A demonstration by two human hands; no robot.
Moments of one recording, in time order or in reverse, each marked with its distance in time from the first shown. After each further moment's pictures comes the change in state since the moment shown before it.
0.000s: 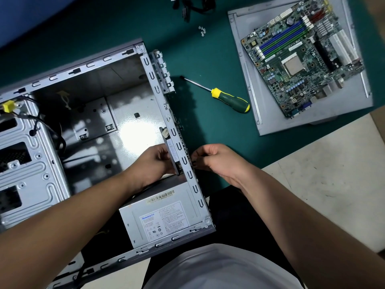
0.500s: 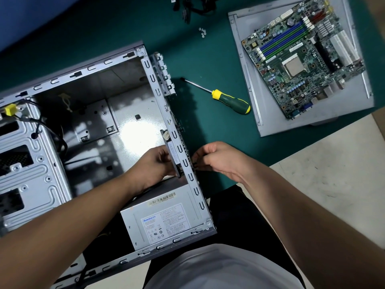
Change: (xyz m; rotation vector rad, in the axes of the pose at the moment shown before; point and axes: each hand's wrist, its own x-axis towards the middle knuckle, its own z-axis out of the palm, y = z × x) left_hand 0.001 0.000 -0.002 0.030 0.001 0.006; right_hand 0.006 -0.013 -0.004 -0.002 -0.067 0.091
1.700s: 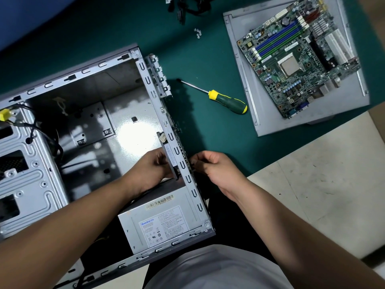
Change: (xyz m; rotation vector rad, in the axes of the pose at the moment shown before) left_hand -0.001 0.000 0.001 0.012 -0.015 0.001; right_hand -0.005 0.041 0.018 0.094 0.150 -0.228
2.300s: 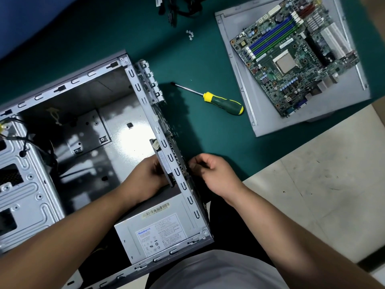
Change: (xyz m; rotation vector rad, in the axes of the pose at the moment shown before) left_hand 0.003 -0.010 -0.007 0.239 0.014 0.202; right_hand -0.003 0.000 -0.001 -0.078 0.038 -0.088
